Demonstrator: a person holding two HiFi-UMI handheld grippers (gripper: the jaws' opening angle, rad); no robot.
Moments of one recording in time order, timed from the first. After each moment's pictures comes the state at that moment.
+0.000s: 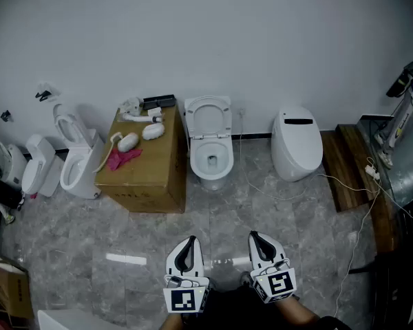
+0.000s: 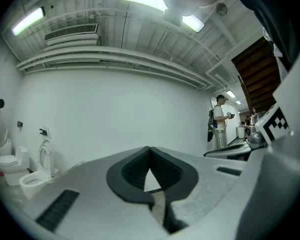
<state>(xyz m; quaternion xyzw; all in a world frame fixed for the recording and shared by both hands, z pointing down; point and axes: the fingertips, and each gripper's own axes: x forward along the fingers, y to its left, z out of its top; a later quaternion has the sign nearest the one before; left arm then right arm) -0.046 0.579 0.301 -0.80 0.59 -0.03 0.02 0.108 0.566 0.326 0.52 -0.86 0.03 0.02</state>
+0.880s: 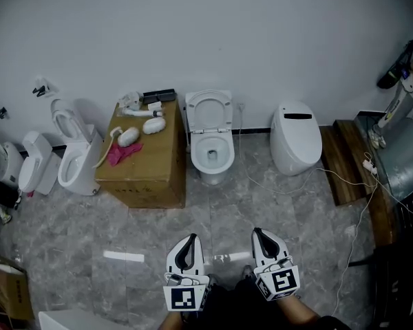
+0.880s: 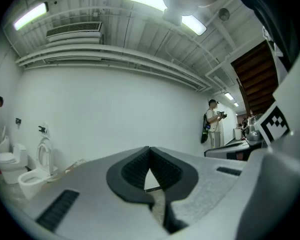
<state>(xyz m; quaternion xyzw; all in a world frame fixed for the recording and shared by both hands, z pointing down) -0.083 0.592 0.300 -0.81 0.59 0.02 0.01 0.080 0.582 0.325 0.54 -0.84 0.03 0.01</state>
